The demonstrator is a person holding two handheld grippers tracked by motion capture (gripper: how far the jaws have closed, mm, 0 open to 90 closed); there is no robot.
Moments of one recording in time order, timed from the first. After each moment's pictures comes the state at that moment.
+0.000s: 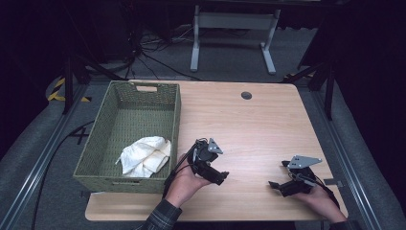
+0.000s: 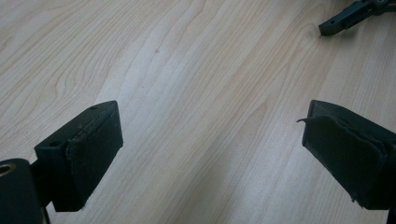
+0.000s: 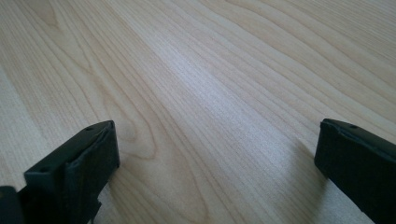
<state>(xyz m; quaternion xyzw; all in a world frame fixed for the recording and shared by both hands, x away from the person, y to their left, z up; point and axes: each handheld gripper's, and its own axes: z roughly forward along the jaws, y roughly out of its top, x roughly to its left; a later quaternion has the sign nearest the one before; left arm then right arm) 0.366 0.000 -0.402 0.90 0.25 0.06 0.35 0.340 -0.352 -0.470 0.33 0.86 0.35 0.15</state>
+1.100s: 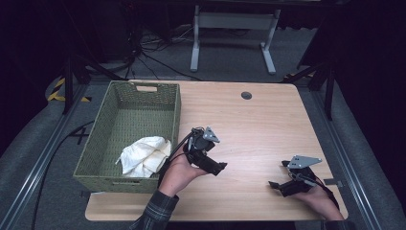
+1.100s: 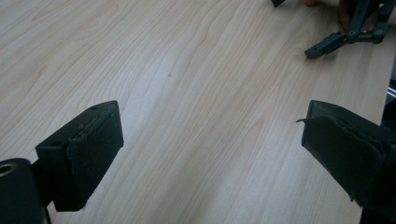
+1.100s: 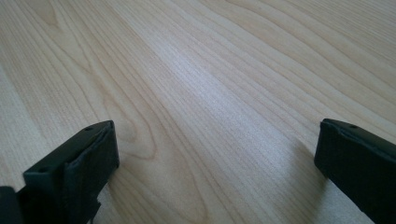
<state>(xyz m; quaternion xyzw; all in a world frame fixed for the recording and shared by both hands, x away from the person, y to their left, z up) 0.380 0.014 -0.367 0.90 0.24 0.05 0.37 0.340 -0.352 -0.470 0.33 0.86 0.35 0.15</state>
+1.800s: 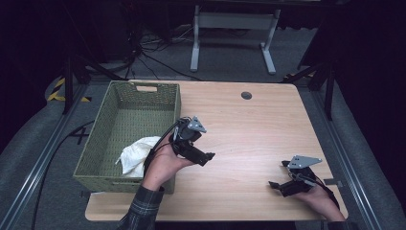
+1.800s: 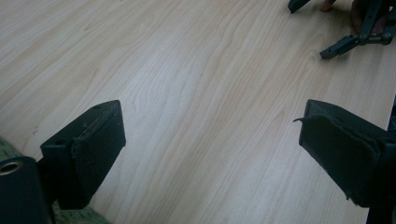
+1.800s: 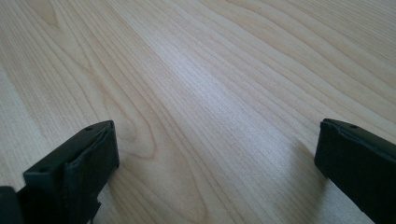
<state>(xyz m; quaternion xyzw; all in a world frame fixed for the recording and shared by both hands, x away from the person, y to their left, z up) 0.389 0.050 -0.342 0.89 0.24 0.08 0.37 0.340 -0.352 -0.470 0.33 0.86 0.35 0.15</state>
